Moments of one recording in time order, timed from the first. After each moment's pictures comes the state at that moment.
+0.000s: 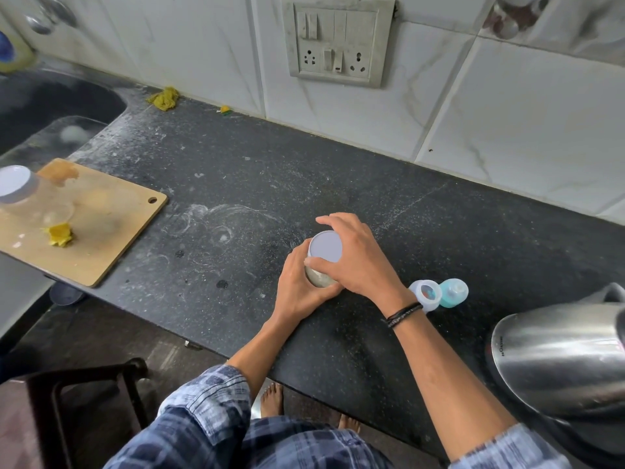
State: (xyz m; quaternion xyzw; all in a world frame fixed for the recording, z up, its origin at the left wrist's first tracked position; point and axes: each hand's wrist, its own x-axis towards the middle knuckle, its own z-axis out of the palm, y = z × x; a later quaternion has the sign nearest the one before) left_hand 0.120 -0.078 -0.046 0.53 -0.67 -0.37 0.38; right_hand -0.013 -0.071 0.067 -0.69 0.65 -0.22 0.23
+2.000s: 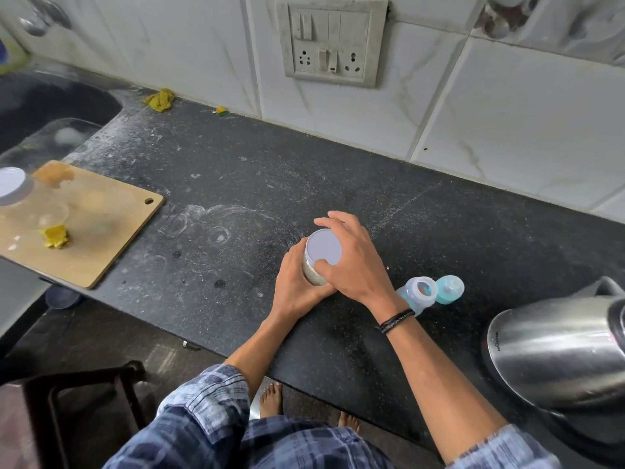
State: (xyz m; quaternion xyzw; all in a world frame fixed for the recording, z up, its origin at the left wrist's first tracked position) left_hand 0.121 -0.079 -0.046 0.51 -0.67 -0.37 0.39; right_hand -0.009 -0.060 0.057 -0.66 0.66 -0.28 0.23
